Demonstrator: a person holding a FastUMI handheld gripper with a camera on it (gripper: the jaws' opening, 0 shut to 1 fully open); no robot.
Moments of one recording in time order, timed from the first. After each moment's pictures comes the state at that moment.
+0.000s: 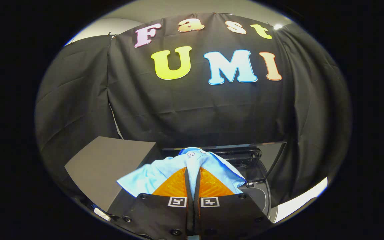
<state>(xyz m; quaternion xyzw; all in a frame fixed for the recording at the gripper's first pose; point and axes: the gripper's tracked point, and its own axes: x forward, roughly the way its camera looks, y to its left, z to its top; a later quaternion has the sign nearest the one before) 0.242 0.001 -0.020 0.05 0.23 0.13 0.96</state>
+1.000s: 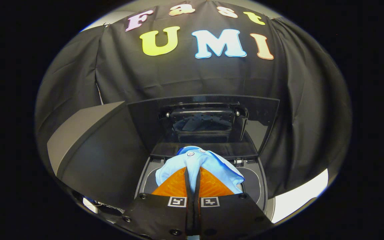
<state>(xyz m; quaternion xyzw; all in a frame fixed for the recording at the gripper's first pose) 0.236 -0.043 -0.153 0.02 0.30 0.10 0.95</state>
